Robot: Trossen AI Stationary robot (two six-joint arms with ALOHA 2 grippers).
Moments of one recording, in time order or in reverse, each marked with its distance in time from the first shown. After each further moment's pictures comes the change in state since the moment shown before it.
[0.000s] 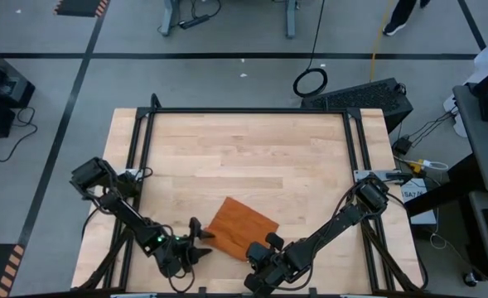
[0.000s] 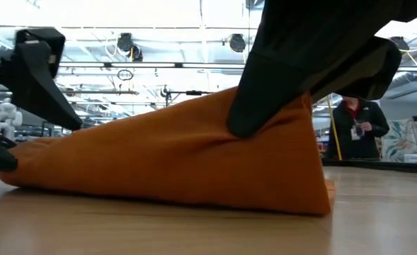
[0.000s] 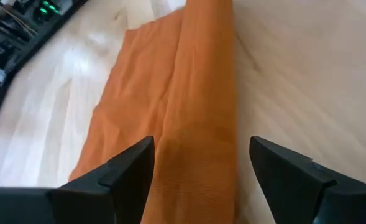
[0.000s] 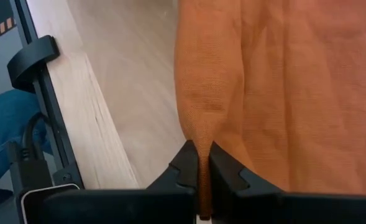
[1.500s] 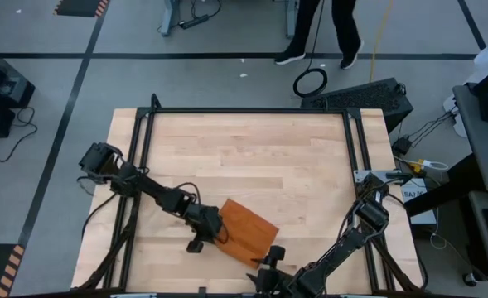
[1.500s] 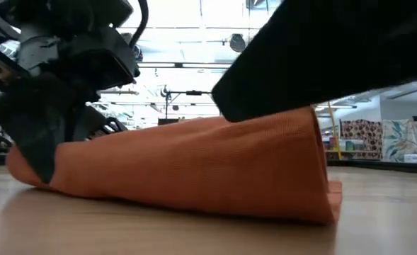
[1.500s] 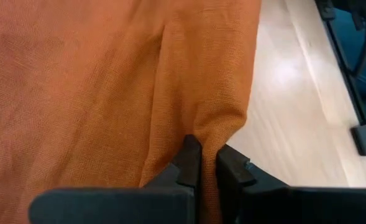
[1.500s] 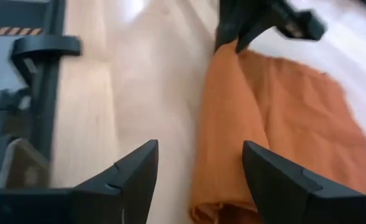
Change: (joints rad) left arm 0.489 -0.065 0.003 -0.119 1.077 -0.276; right arm 0.176 0.124 0.001 0.172 0.531 -0.342
